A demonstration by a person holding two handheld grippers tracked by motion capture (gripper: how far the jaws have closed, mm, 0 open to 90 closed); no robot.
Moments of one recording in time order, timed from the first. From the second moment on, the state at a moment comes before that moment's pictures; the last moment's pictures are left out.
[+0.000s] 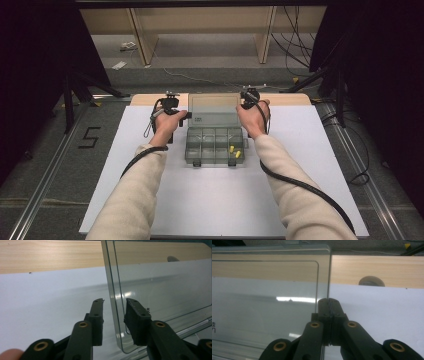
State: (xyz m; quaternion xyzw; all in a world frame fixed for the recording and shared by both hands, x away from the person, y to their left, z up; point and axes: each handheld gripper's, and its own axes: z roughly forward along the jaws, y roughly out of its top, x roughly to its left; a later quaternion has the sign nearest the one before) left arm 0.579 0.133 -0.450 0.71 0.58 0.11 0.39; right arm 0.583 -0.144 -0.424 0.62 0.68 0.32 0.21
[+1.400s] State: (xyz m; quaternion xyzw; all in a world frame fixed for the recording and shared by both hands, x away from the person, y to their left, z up) left arm 0.566 0.118 -0.440 0.70 0.57 0.17 0.41; right arm 0.604 -0.172 -0.402 0.61 0.68 0.37 0.17
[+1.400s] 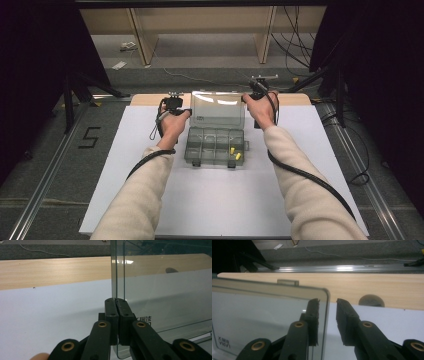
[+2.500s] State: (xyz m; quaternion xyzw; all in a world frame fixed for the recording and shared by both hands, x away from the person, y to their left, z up) left arm 0.578 0.122 -0.406 0.69 0.54 0.21 0.44; right arm 0.591 -0.162 -0.387 0.59 0.69 0.36 0.22
